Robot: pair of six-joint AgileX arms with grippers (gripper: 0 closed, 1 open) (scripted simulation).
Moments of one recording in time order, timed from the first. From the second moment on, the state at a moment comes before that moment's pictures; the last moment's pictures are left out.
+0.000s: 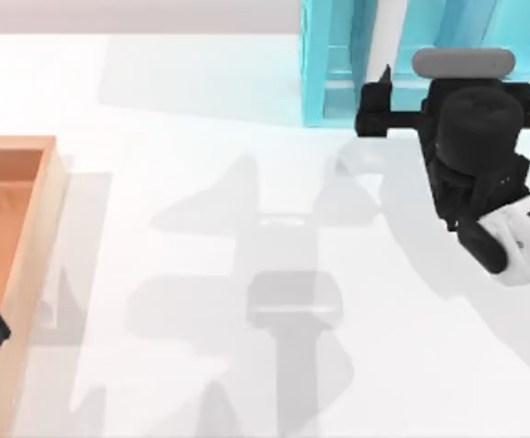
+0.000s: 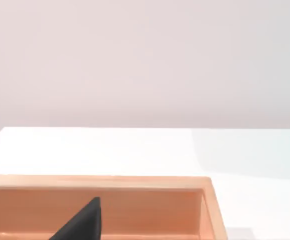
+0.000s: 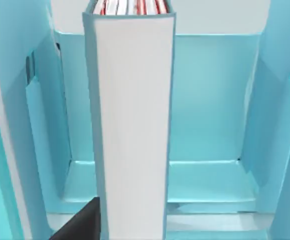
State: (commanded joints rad) left arm 0.00 0.00 0.00 0.00 0.00 0.00; right arm 0.45 2.02 0.89 0.99 0.49 0.07
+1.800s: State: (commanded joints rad) left arm 0.00 0.00 0.00 0.00 0.00 0.00; right arm 0.41 2.48 1.48 0.88 0.47 0.06
